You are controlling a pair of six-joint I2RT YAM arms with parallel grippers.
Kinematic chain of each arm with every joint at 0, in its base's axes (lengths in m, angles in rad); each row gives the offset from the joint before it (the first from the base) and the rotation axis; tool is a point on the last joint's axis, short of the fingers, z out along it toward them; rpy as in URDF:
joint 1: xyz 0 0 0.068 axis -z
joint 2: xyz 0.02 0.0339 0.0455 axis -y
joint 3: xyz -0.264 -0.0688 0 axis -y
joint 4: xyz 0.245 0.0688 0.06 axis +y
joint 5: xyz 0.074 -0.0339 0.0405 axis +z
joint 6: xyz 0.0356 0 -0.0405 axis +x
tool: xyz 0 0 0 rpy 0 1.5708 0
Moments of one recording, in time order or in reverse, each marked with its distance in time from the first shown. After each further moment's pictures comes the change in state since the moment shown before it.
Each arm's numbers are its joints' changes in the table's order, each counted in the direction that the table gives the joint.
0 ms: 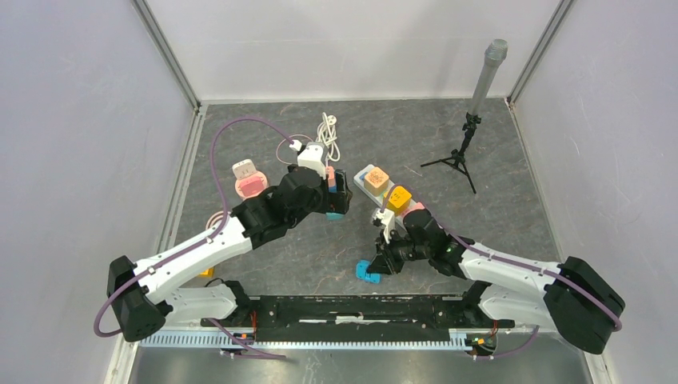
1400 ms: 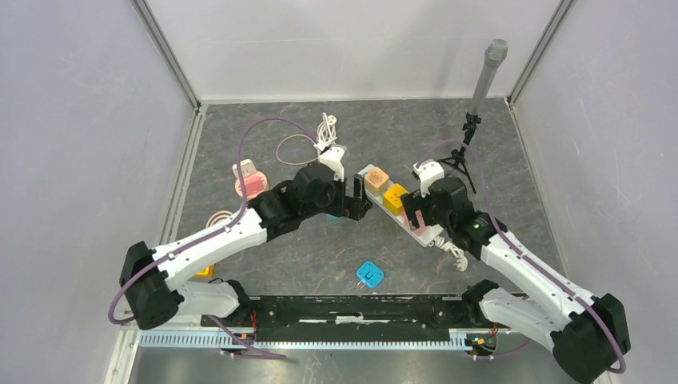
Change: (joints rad) left arm -0.003 -0.102 0.035 -0.054 -0.241 -0.002; right arm 0.274 0.137 0.292 0.436 -0.750 -0.203
